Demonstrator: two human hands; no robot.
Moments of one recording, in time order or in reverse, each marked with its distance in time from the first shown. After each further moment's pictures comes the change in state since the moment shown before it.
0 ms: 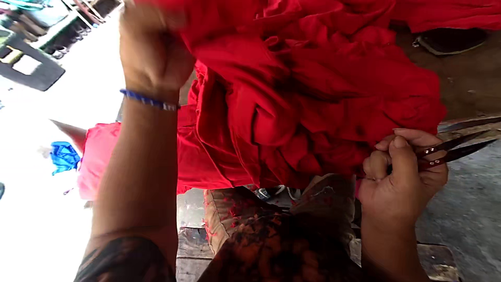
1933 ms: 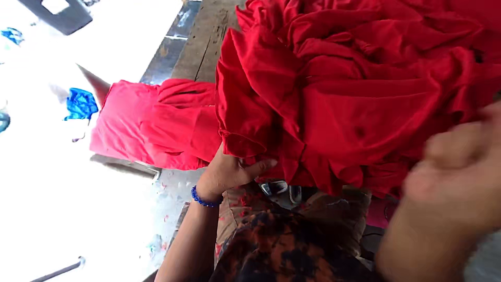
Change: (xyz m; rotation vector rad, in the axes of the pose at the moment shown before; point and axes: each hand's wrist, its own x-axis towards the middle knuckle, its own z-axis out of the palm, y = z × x) left_hand -0.212 -0.036 -0.003 0.935 -0.034 0.005; right_hand 0.020 -0.033 0.080 -0.266 -0.177 -0.121
